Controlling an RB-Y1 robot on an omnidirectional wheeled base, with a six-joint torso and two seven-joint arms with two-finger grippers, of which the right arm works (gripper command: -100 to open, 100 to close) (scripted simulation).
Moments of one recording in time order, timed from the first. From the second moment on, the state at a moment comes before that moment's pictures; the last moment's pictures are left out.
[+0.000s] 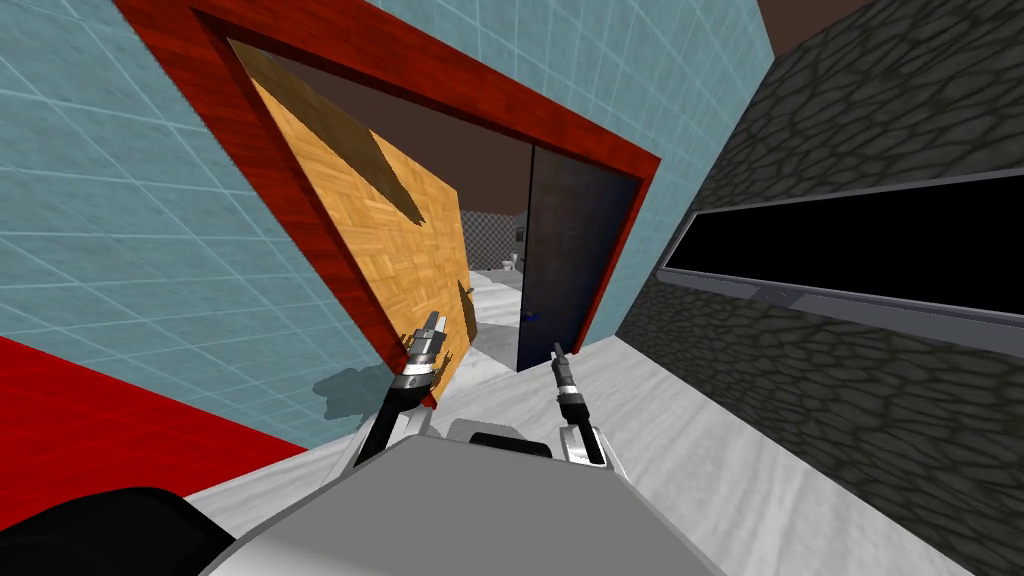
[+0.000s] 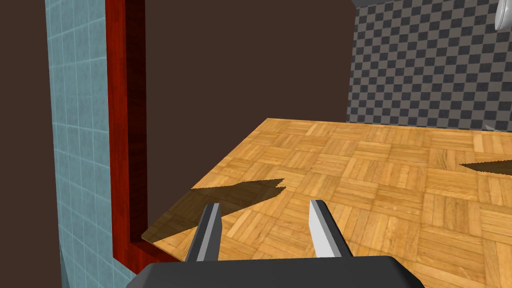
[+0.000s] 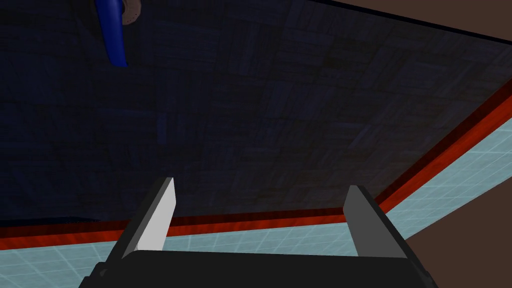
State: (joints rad) arm 0.23 -0.07 0.14 -1.46 0.05 -0.58 0.01
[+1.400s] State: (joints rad) arm 0.13 -0.03 0.18 -1.14 0.07 -0.66 0.00
